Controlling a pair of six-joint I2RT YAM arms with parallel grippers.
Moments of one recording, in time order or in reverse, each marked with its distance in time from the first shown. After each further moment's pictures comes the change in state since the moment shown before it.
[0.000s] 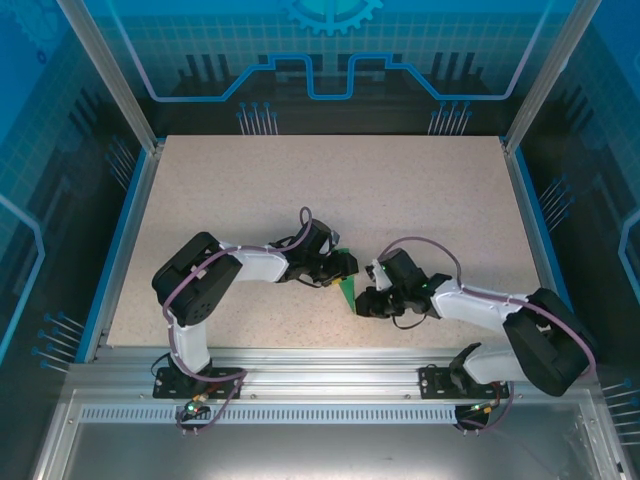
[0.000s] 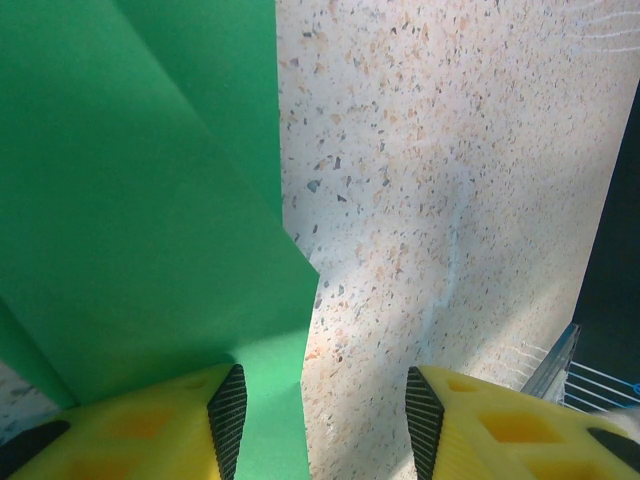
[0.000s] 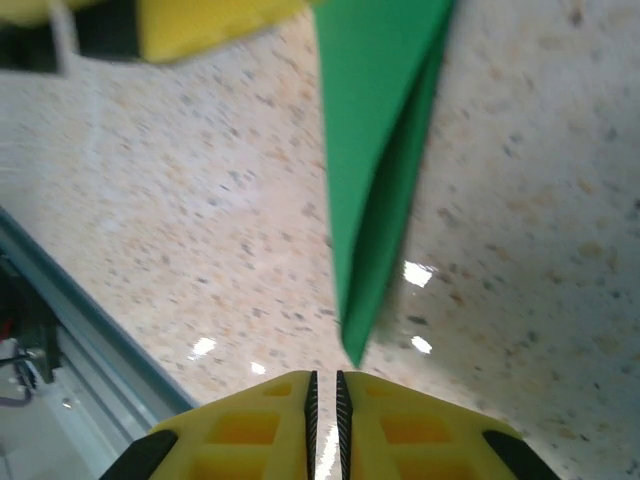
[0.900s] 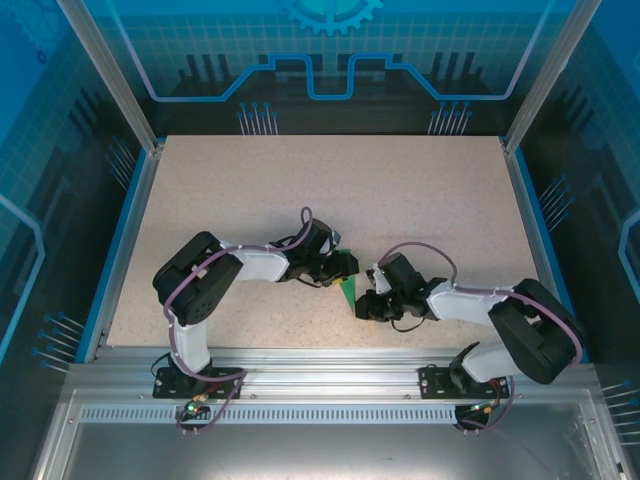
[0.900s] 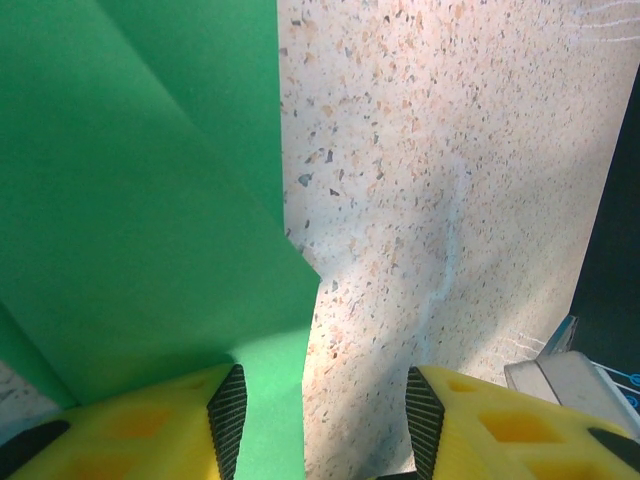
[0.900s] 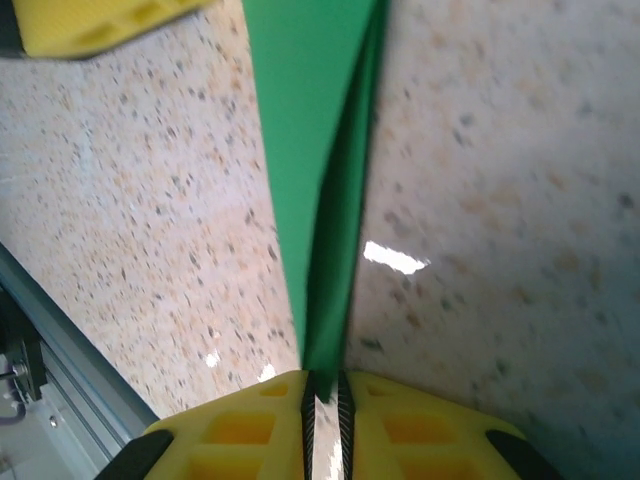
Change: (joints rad) left arm 0.002 0.006 0.008 -0.005 0.017 0.007; right arm -0.006 0.067 -0.061 0.096 -0.012 0.037
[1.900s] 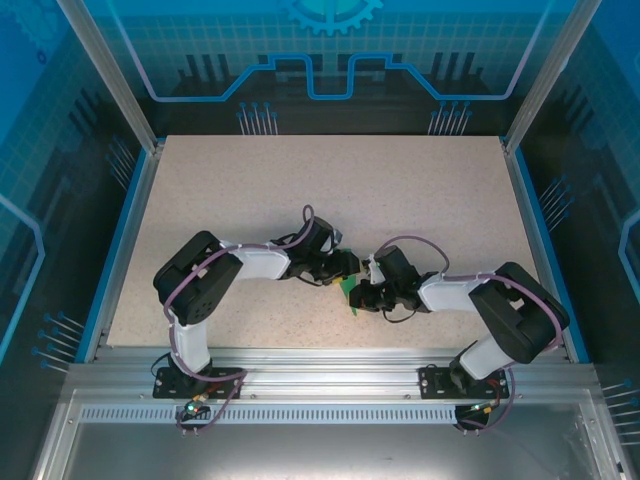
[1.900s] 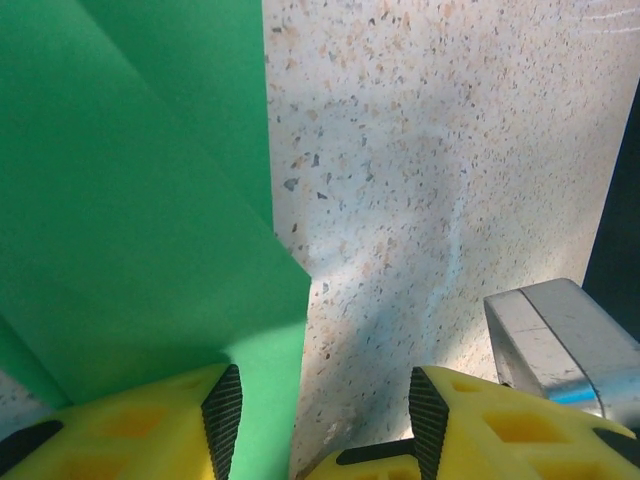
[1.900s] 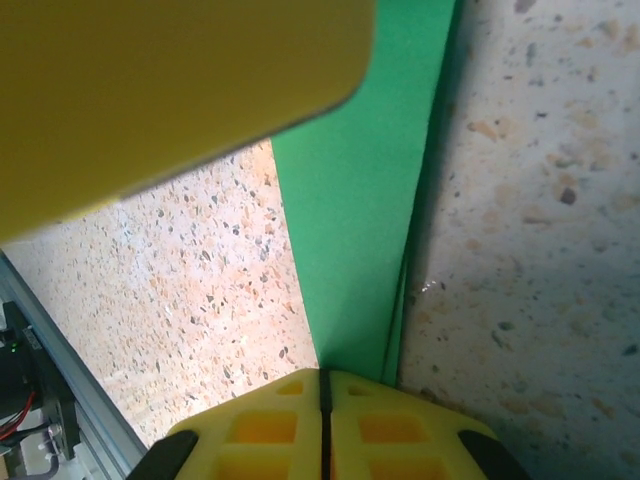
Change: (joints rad) left arm 0.002 0.002 0.037 -0.051 0.003 0.034; right arm -0.027 0.154 0.045 0.178 -0.008 0.047
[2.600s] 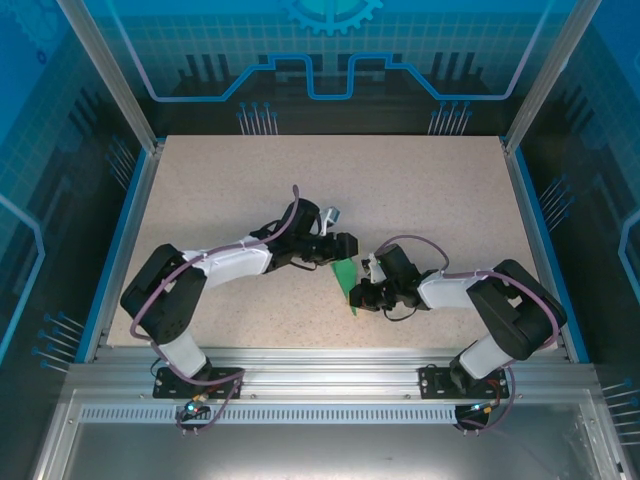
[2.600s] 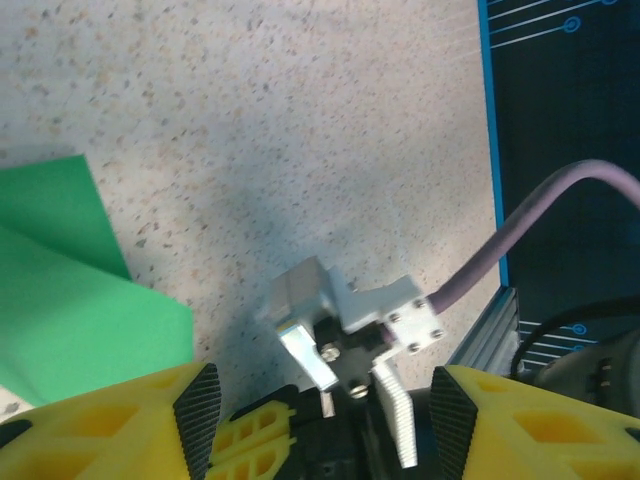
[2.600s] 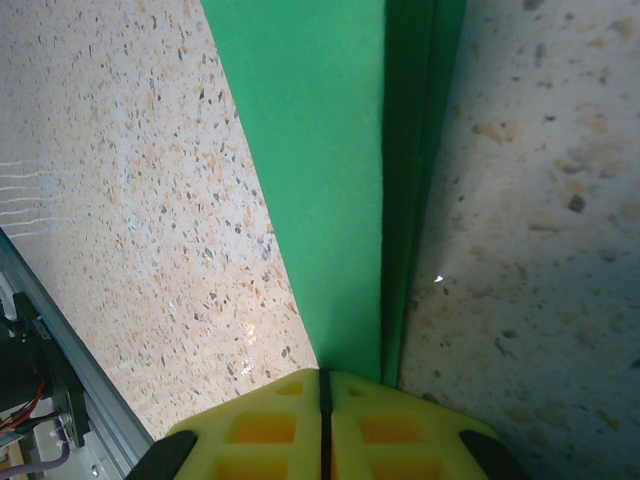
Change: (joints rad) left arm 0.044 -0.196 -0.012 -0.023 0.039 0.130; right arm -0.015 0.019 0.014 -0.011 -0.038 -0.013
